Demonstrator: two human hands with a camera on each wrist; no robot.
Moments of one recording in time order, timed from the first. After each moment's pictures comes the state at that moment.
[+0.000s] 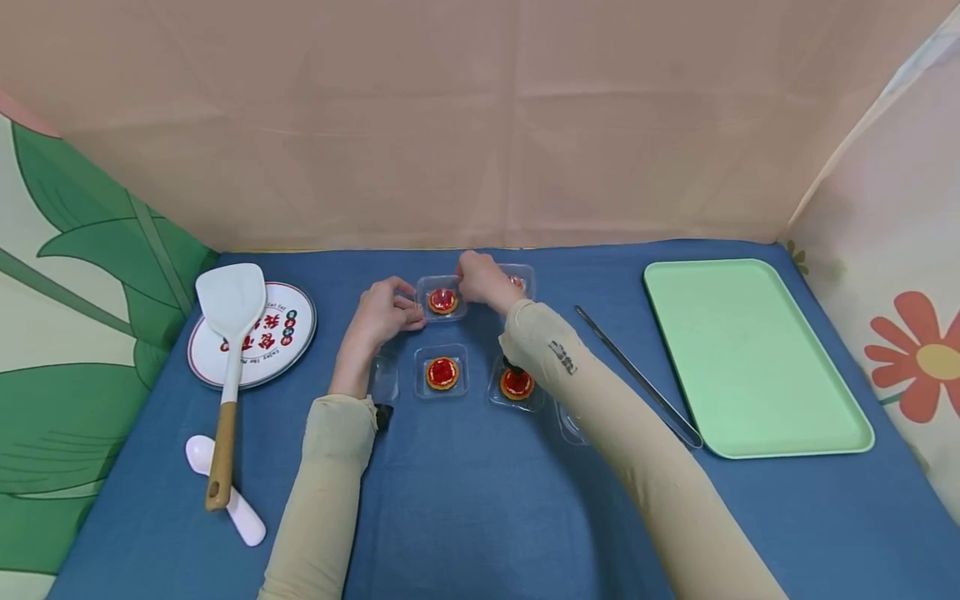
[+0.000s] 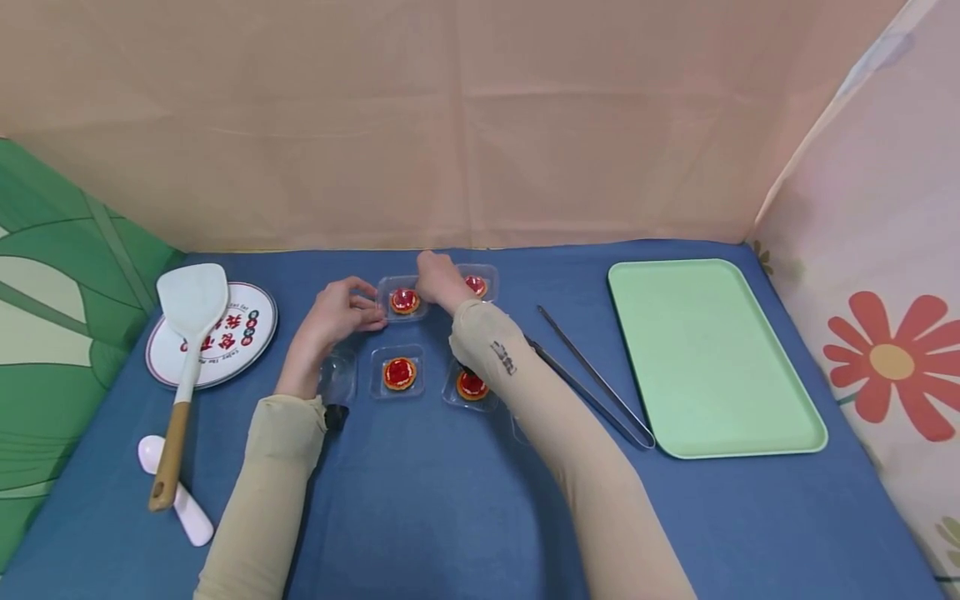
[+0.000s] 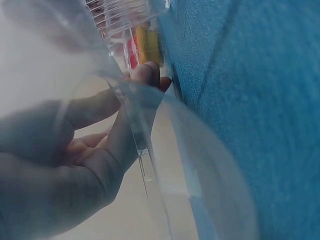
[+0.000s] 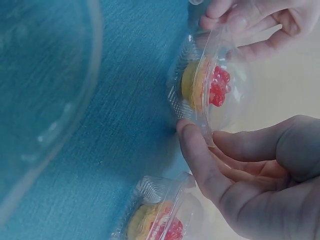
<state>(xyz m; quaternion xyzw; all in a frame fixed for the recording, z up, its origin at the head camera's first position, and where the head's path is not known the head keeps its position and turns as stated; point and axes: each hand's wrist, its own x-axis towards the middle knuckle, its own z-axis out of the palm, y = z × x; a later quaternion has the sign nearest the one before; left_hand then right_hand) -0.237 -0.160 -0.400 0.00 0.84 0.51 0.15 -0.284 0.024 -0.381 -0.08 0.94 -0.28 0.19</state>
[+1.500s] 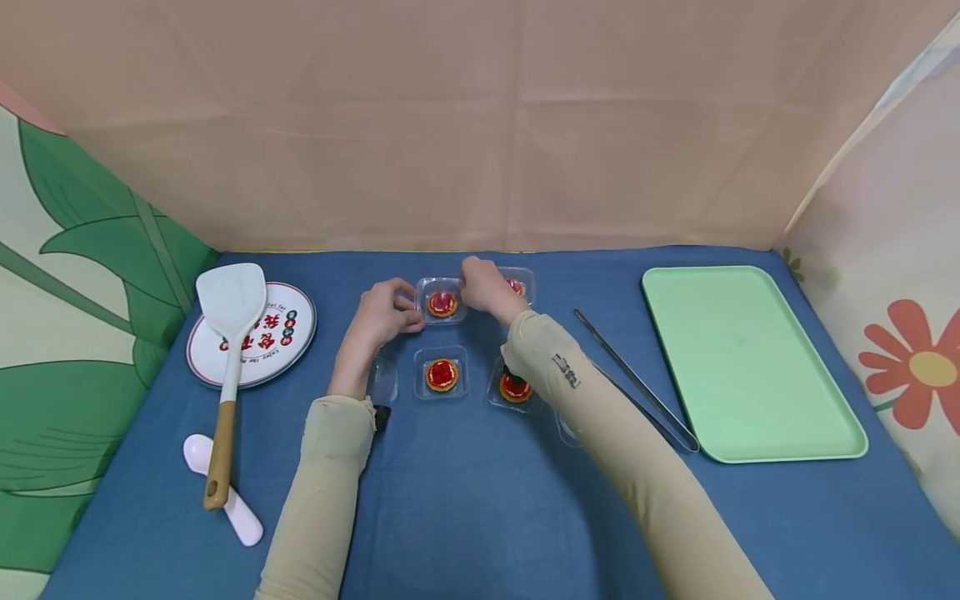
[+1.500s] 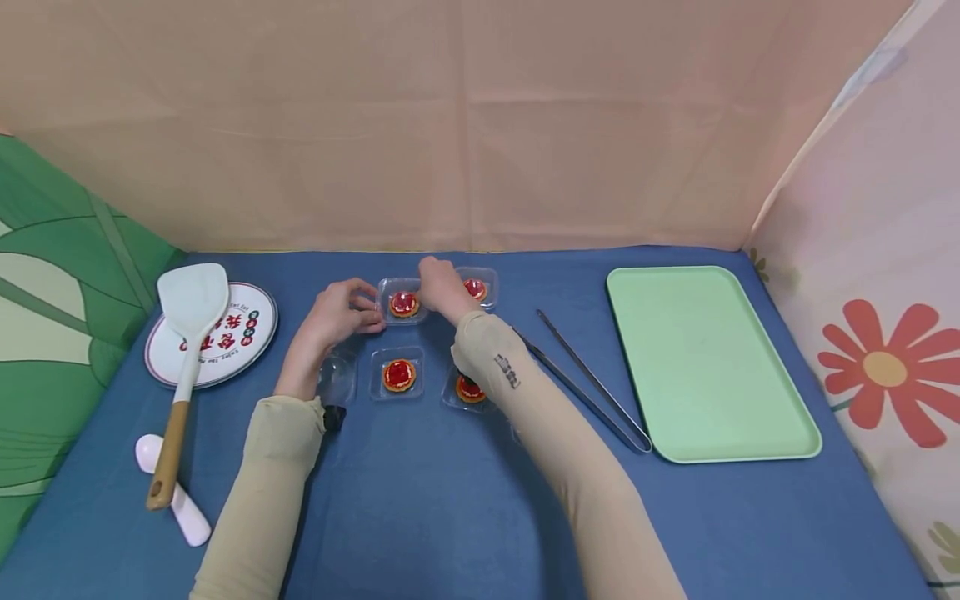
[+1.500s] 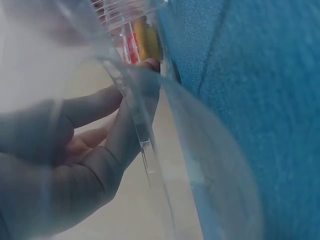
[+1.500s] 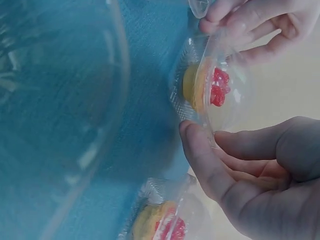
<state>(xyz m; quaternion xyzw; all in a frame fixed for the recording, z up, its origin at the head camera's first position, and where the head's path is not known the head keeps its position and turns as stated) -0.238 -0.157 -0.400 0.00 0.85 0.50 0.15 -0.278 0.030 -0.387 -0.12 0.95 -0.25 0.13</state>
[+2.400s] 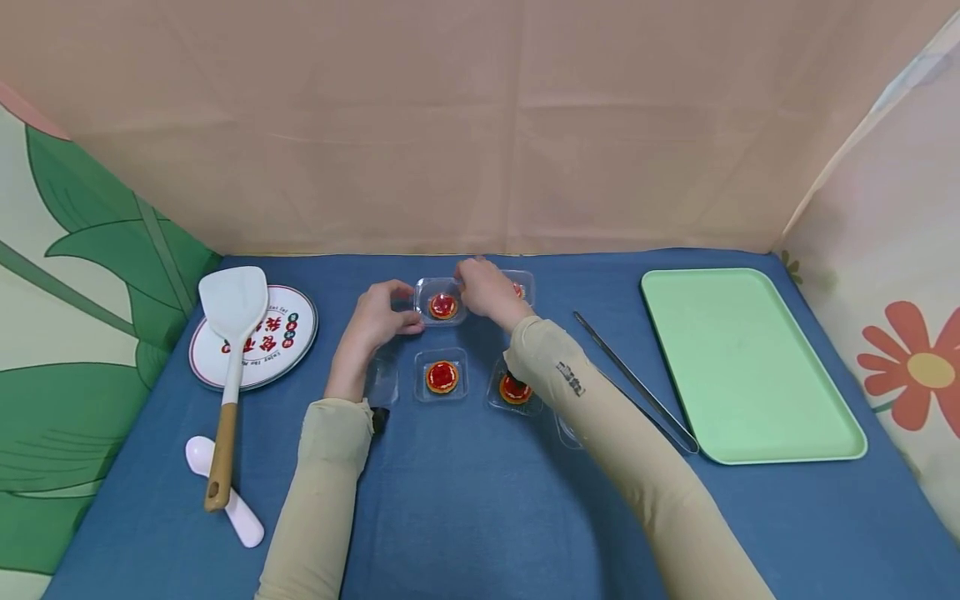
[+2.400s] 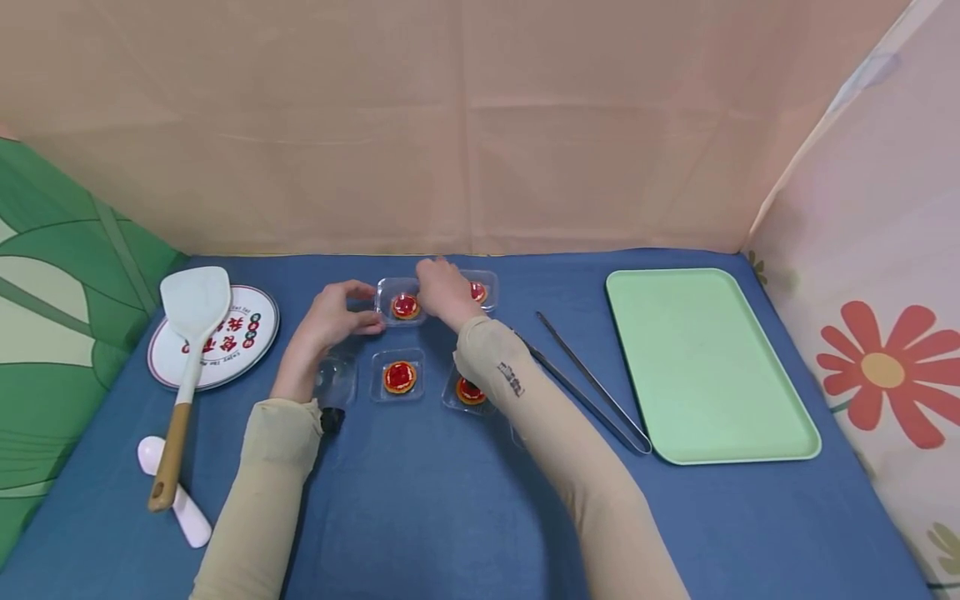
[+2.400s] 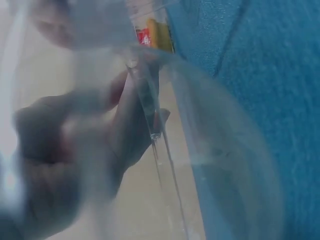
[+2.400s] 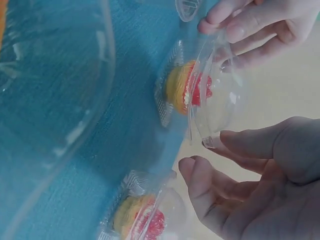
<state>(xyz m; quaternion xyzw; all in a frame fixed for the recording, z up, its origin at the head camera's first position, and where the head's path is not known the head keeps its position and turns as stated) -0.242 -0.164 -0.399 0.01 0.87 0.47 0.15 -0.269 0.029 -0.377 -0.13 0.96 -0.21 0.11</state>
